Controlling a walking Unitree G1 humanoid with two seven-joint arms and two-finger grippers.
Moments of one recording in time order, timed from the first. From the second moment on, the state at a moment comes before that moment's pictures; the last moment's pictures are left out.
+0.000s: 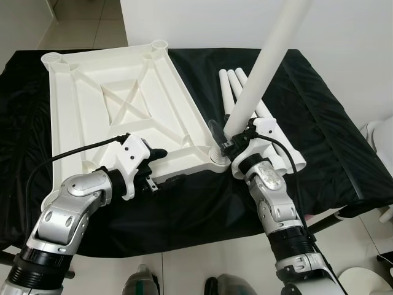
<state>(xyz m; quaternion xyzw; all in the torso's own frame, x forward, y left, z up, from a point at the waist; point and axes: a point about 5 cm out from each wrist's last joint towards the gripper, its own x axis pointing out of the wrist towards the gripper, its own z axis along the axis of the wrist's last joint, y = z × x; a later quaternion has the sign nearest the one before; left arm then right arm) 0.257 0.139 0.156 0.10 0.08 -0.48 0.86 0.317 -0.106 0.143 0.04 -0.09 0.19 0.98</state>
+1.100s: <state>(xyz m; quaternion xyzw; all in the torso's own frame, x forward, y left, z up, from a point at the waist) 0.256 0.138 0.152 0.10 0.08 -0.49 0.87 0.332 -0.094 0.148 0.00 -0.06 0.18 0.98</state>
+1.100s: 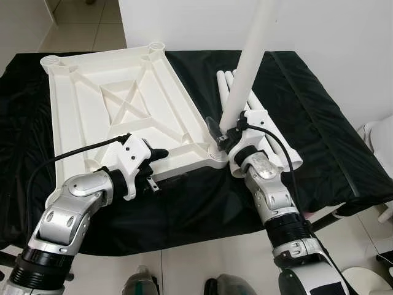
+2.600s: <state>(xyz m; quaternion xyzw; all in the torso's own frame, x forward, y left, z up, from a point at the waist) 0.256 0.139 0.152 0.09 0.08 -0.48 0.87 0.348 -0.075 0.147 0.02 -0.08 -0.06 0.99</state>
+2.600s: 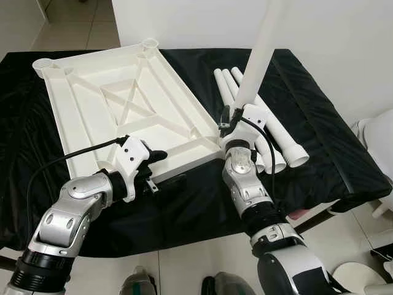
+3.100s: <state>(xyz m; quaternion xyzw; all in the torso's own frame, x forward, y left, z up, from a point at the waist) 0.256 0.138 0.152 0.09 0.08 -0.48 0.87 0.351 -0.085 0.138 0.06 -0.05 -0.08 0.99</state>
